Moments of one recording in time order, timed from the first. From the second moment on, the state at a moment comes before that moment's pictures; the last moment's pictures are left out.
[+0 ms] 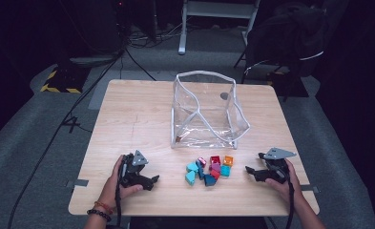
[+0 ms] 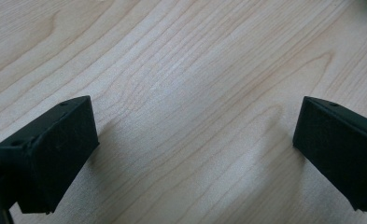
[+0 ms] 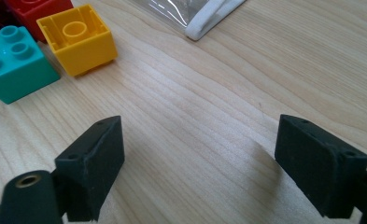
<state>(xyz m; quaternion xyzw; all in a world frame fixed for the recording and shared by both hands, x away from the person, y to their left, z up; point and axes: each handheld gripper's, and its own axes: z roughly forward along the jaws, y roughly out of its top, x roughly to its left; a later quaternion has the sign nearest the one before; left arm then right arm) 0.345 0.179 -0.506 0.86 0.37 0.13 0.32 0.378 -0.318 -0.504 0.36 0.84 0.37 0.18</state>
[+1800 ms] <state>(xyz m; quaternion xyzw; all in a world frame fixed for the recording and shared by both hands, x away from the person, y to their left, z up) 0.345 0.179 -0.506 0.86 0.37 0.13 0.32 0.371 -0.255 -0.500 0.26 0.88 0.37 0.19</state>
